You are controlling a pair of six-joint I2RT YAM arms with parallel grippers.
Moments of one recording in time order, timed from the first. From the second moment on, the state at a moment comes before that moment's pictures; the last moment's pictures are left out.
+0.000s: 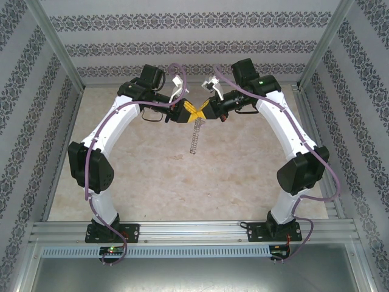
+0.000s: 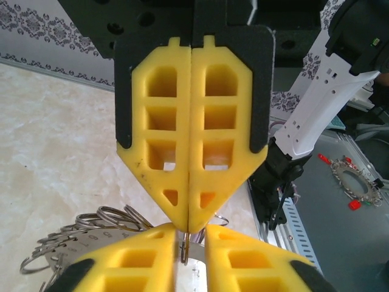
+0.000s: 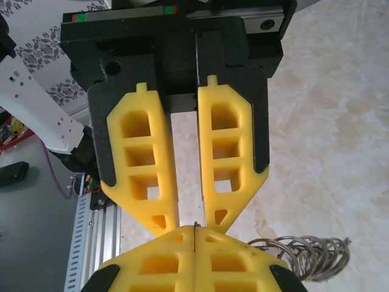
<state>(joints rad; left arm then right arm) -0.34 1.85 1.86 -0.94 1.22 0.56 0.35 1.79 1.93 -1.15 -1.02 -0.50</state>
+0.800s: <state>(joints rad) -0.34 1.85 1.83 -0.93 1.22 0.58 0.35 1.79 1.92 -1.14 -1.02 -0.45</state>
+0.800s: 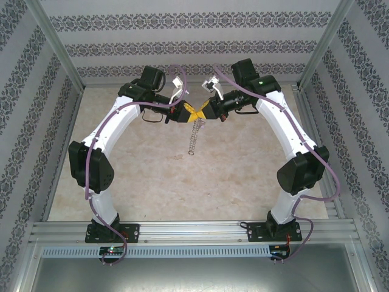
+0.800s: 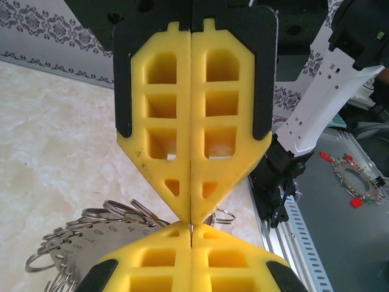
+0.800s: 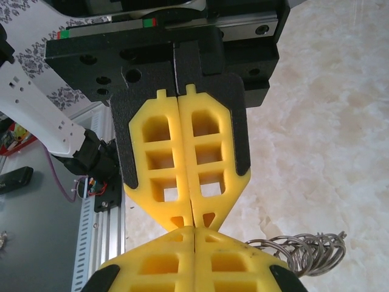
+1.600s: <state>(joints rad) -0.34 1.80 1.73 -0.70 1.18 0.47 0.34 1.73 1.80 -0.94 -1.01 -0.32</state>
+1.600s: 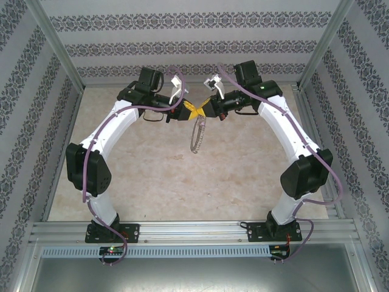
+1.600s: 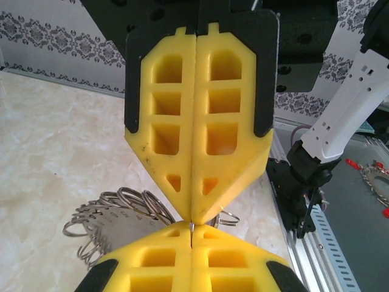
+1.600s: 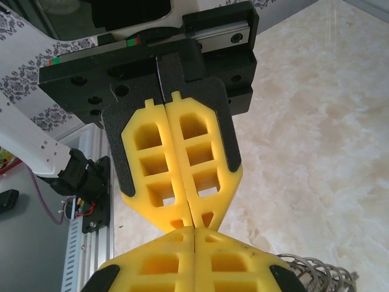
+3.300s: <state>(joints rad) -0.36 1.61 1.35 -0.05 1.02 0.08 0.32 1.32 0.90 0.21 -0.91 0.32</state>
